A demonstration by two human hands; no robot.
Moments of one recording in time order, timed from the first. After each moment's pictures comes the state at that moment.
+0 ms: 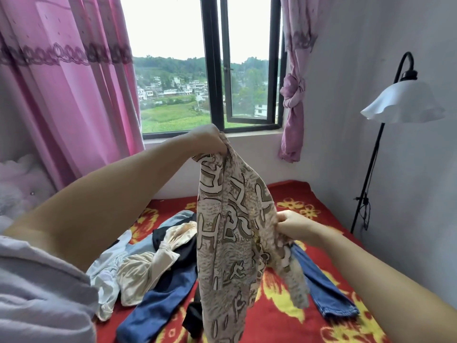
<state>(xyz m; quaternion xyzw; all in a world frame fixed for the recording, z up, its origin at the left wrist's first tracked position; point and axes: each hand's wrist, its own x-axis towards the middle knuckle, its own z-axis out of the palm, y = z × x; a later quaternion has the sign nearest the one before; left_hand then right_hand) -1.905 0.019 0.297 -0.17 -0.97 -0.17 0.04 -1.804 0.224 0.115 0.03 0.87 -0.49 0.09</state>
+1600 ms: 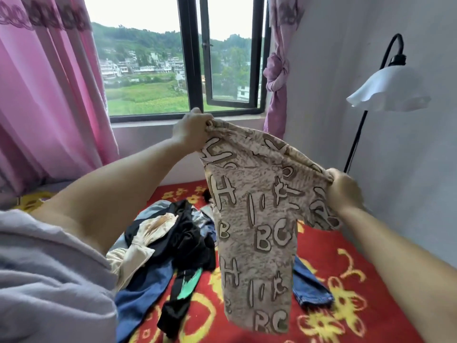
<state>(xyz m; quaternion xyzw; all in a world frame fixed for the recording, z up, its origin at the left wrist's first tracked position) -2.014 0.061 0.241 -0.27 -0.92 -0.16 0.24 -1.838 0.369 0.122 0.25 0.90 -0.19 -0.29</state>
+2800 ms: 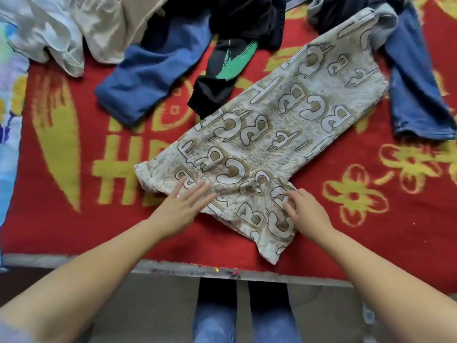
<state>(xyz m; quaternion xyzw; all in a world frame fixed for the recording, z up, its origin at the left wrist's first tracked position) -1.714 -0.168 -0.383 -0.41 -0.91 0.05 -0.12 -1.697 0.171 -0.378 0.03 0.95 -0.20 0.25</state>
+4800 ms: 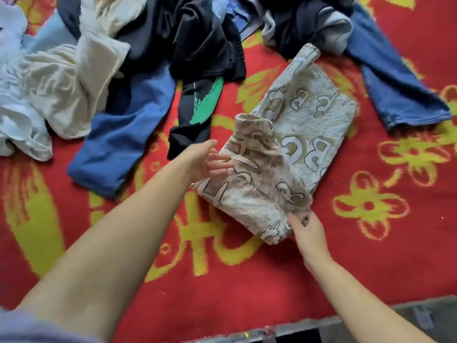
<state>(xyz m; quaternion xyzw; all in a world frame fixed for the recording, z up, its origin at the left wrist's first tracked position) -1.937 -0.049 -0.338 0.25 -0.65 -0.58 -0.43 -1.713 0.119 -0.407 0.46 0.67 -0.58 0.04</state>
